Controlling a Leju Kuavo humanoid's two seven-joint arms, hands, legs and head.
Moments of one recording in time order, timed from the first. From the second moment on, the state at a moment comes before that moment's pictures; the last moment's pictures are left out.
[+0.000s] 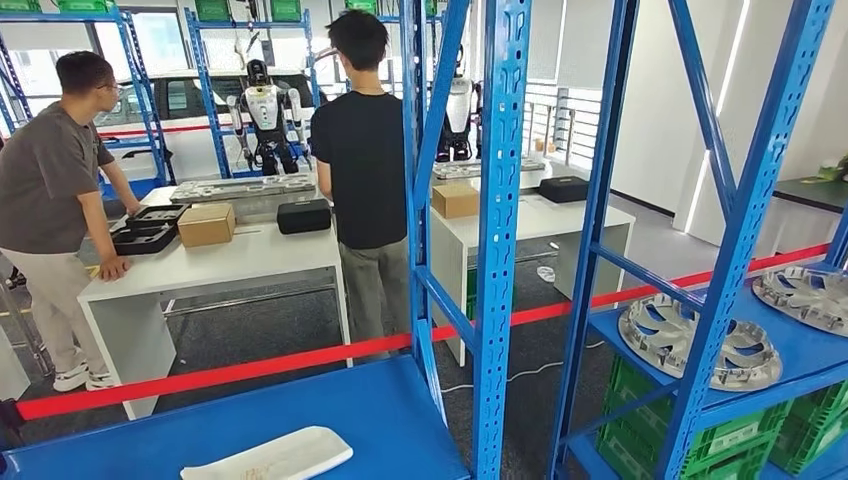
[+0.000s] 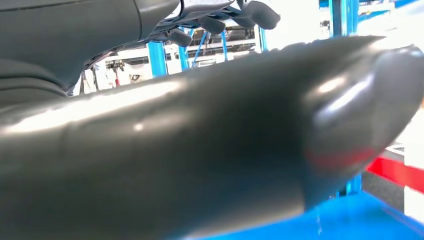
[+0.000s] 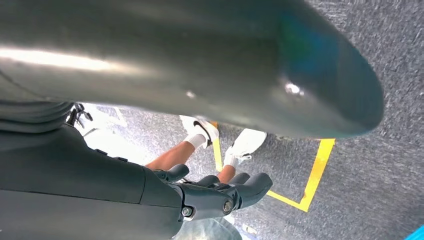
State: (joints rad) left arm -0.93 0.29 -0.04 -0.31 -1.38 0.04 0.23; right arm -0.05 0.10 -0.69 -0.19 1.27 -0.03 -0.14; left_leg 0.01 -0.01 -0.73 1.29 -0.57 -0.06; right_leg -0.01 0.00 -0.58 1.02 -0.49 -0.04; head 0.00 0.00
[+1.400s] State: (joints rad) left arm -0.70 0.19 0.09 -0.33 -1.25 0.19 -0.31; right arm -0.05 0.10 -0.70 -0.19 1.30 -0.02 -0.14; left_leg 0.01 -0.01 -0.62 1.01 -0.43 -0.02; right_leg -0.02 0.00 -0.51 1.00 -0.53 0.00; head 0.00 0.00
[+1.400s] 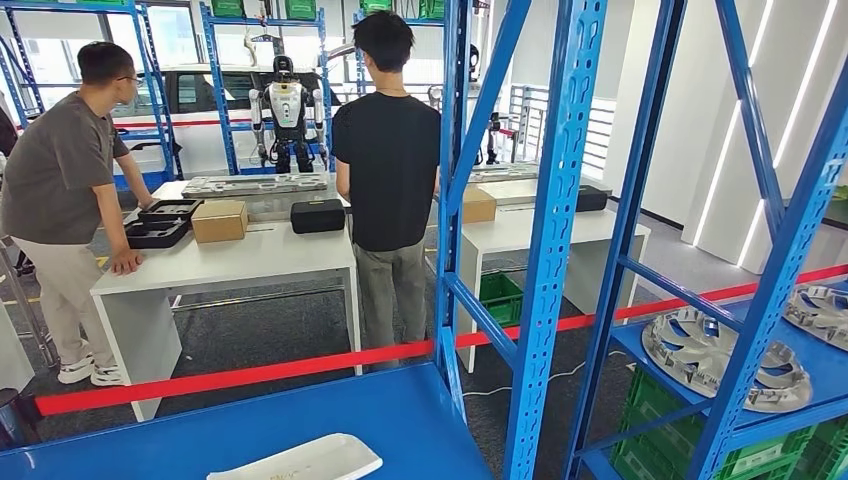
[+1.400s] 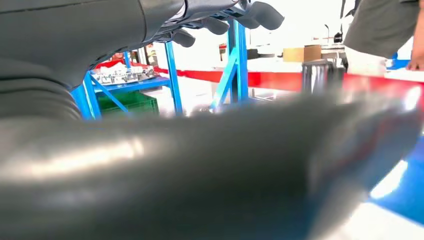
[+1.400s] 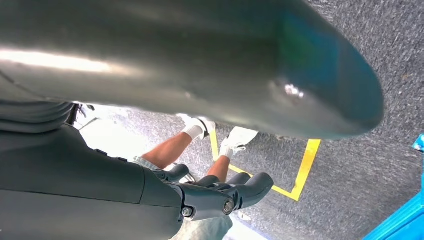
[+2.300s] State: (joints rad) left arm -0.68 0.14 -0.09 -0.30 -1.48 0.17 -0.07; right arm -0.05 0.10 -0.70 -0.19 1.31 -0.01 -0.14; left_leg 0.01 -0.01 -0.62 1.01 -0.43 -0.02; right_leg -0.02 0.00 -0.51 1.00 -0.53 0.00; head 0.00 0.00
